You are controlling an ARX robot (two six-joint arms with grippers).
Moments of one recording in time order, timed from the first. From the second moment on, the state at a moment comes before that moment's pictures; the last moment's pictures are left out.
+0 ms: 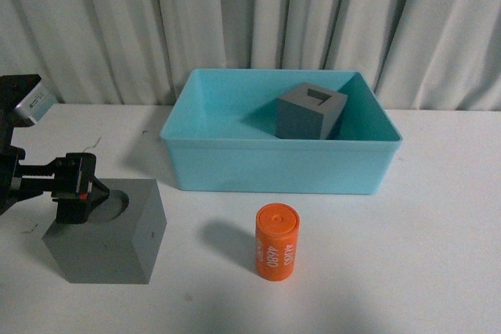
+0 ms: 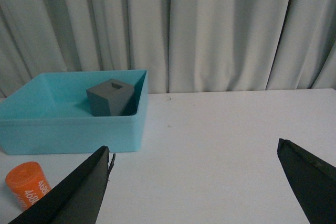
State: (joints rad) left arm -0.01 1.76 0.74 0.23 0.15 0.03; right arm 0.00 0.00 0.01 0.00 0.00 0.00
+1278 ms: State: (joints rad) left arm -0.05 1.75 0.71 0.18 0.15 0.06; right arm 0.00 0.00 0.01 0.00 0.00 0.00
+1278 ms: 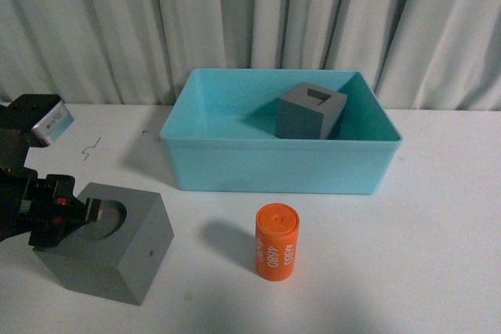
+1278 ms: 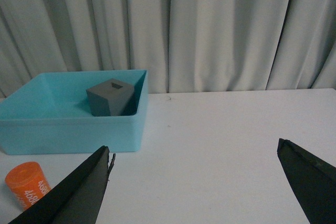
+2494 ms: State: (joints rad) left arm -0.32 1.94 1.55 -0.24 0.11 -0.24; right arm 0.00 0.00 0.01 0.00 0.00 0.00
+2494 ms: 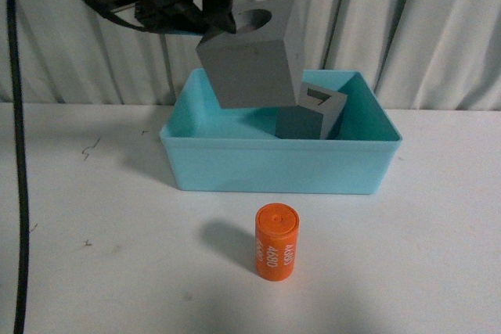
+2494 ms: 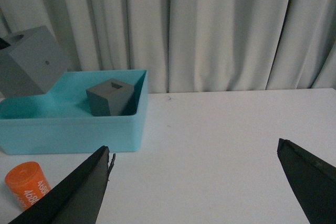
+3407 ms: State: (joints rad) left arm -0.26 2.42 2.08 -0.31 -0.01 -0.17; right arm 0.00 0.00 0.01 0.00 0.00 0.00
